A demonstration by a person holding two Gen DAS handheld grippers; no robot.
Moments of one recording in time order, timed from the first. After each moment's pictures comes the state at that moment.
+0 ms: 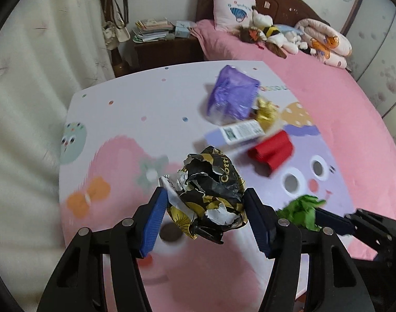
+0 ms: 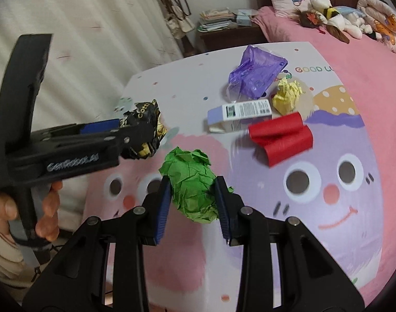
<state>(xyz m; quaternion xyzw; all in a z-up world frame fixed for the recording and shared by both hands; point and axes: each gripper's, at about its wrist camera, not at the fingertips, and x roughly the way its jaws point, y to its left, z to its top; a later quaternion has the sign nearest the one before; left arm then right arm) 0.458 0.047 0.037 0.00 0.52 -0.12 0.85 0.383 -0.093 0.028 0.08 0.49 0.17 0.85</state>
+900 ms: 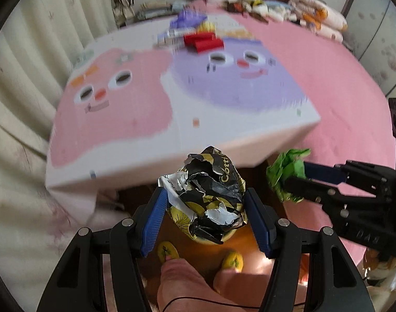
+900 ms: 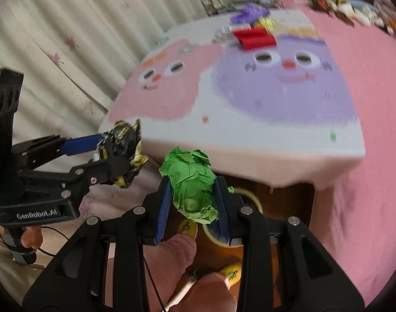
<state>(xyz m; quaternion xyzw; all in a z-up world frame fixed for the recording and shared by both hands) 0.063 -0.073 -0.005 0.02 0.56 -0.09 0.82 0.077 -0.228 -0.012 0.06 0.53 0.24 0.81</state>
